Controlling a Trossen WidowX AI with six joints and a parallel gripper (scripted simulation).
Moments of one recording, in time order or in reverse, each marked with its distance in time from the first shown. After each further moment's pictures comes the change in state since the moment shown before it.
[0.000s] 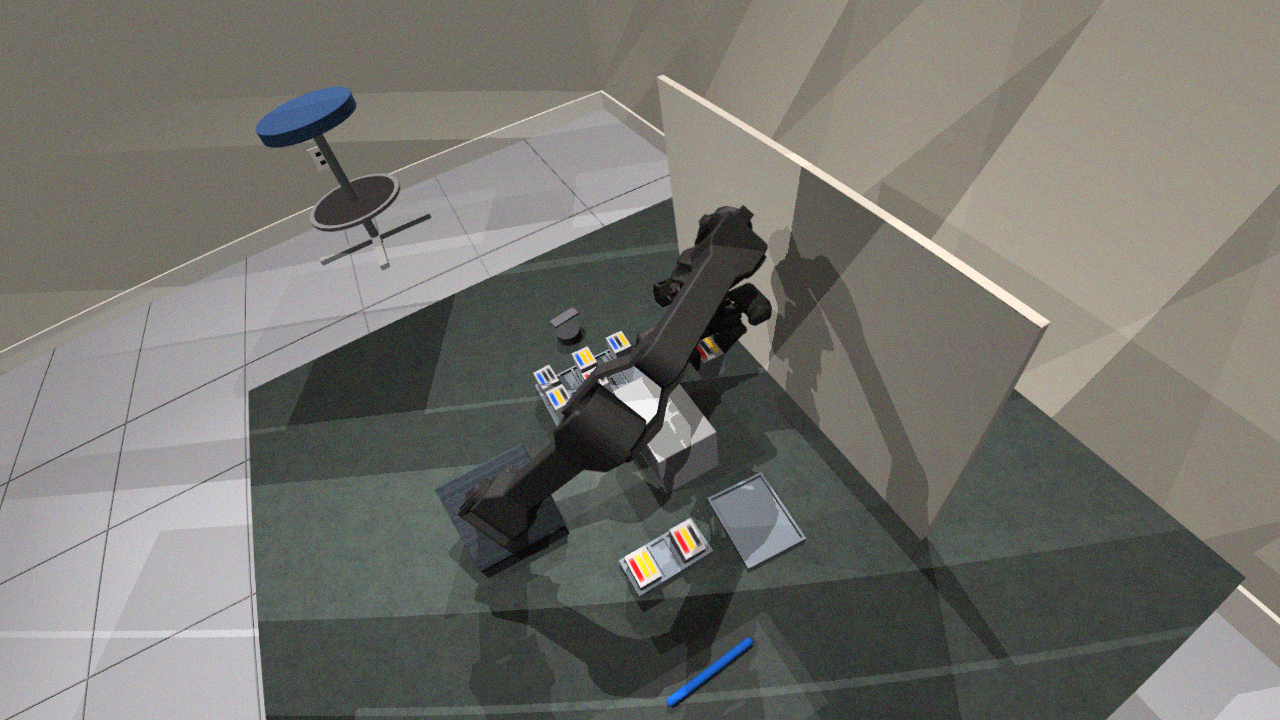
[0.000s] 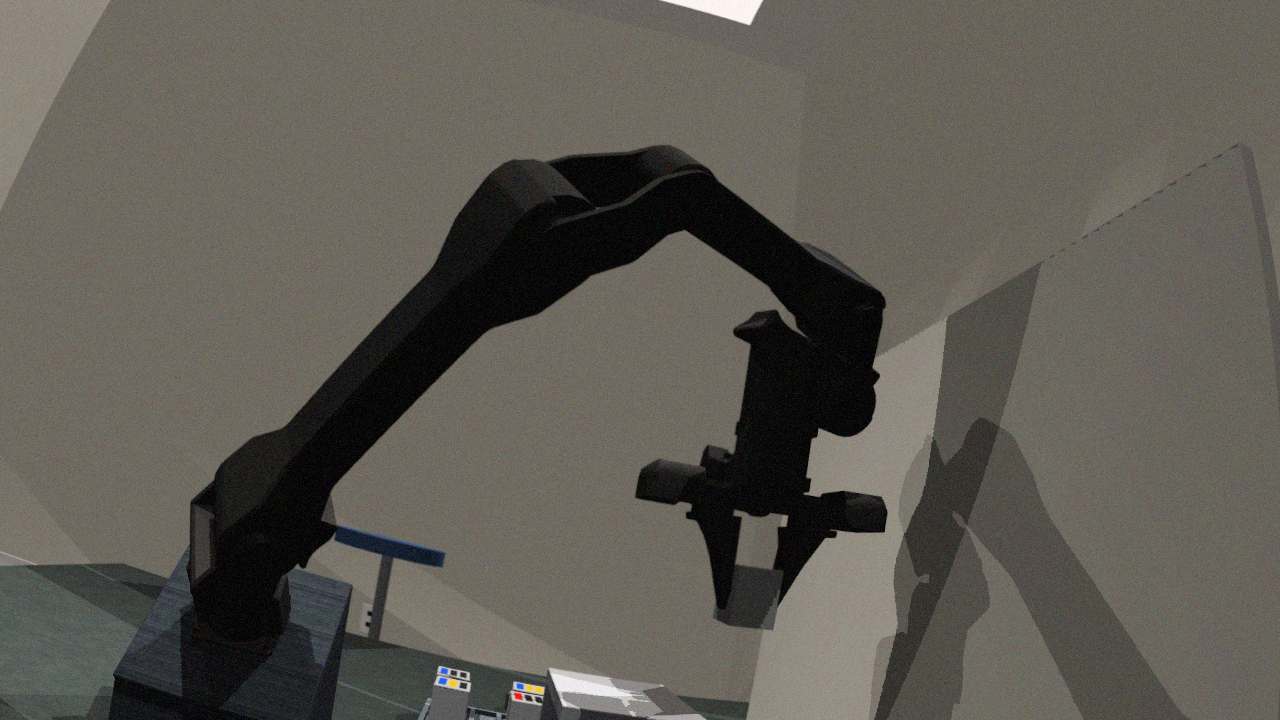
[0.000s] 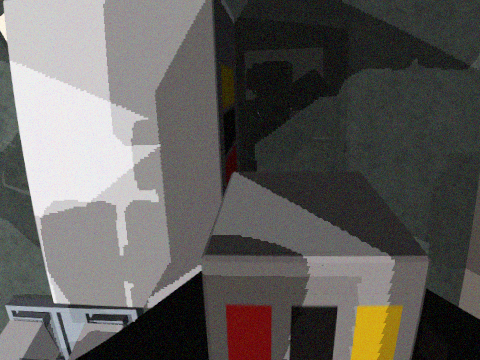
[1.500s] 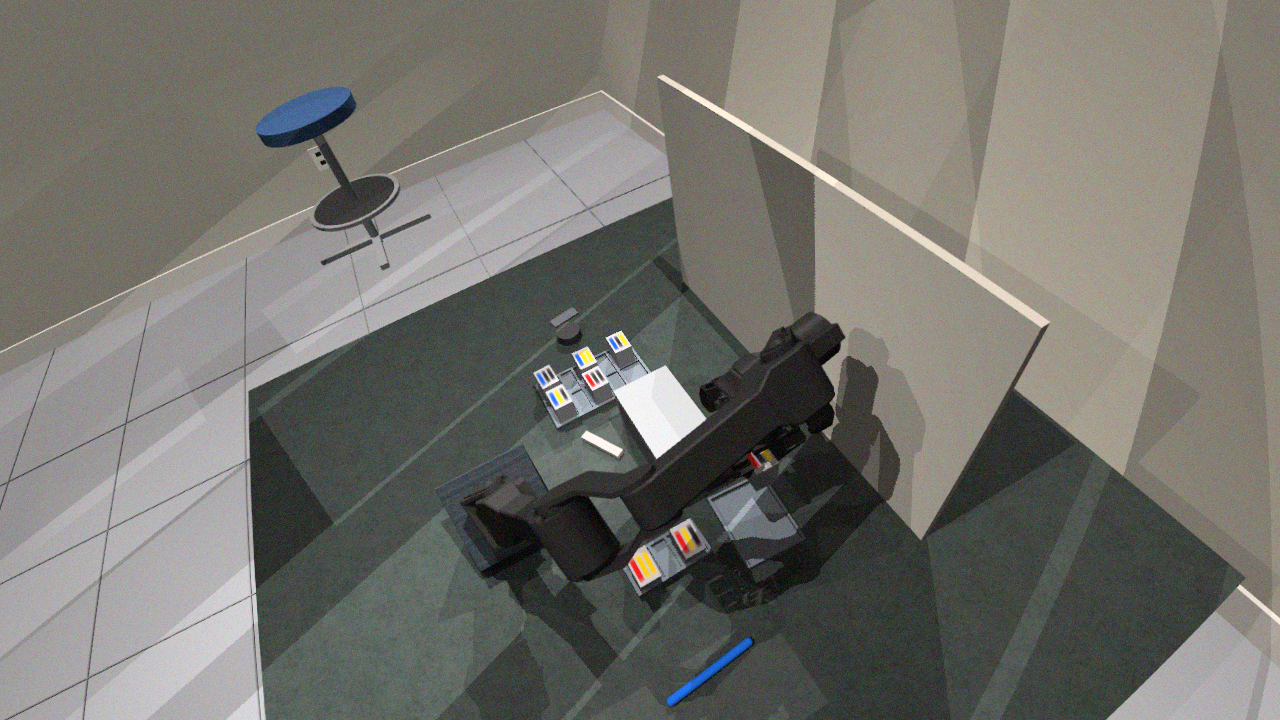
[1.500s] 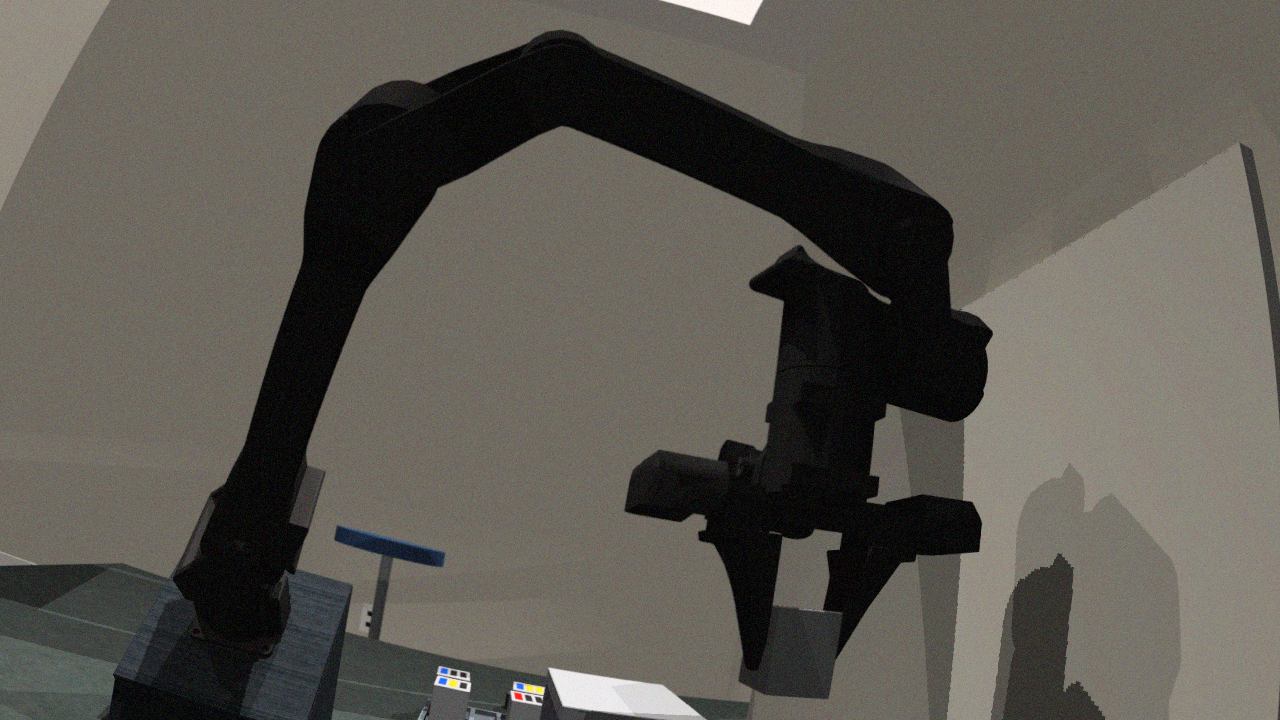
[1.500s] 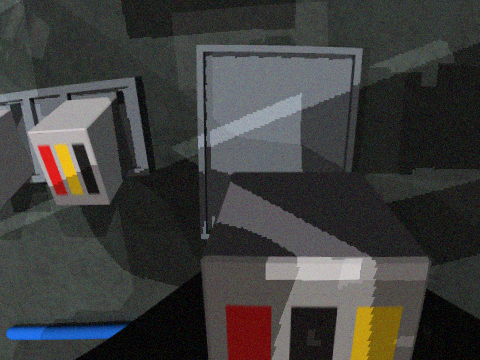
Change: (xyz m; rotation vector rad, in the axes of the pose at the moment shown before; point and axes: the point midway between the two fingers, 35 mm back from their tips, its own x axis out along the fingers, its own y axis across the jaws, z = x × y) arm 0.016 0.028 -0.177 0.011 0.063 0.000
